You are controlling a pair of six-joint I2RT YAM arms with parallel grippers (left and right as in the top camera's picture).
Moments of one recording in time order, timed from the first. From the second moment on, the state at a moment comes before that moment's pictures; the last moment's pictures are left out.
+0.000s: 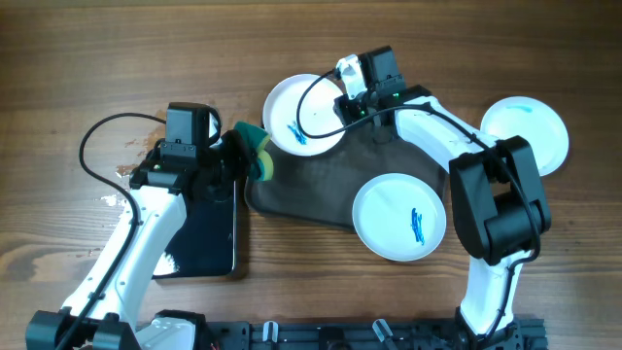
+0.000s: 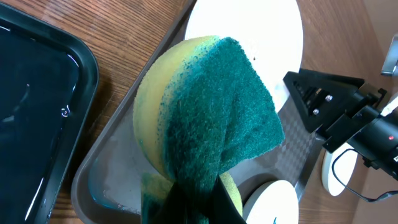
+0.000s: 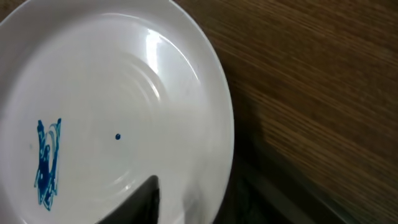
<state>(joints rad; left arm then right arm) -0.15 1.36 0.88 -0.49 0.34 -0.76 0.36 2.08 1.40 -0.28 -0.20 -0.09</state>
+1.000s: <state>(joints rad) -0.15 1.36 0.88 -0.50 0.29 -0.76 0.37 2.05 1.40 -0.68 -0.02 0.43</state>
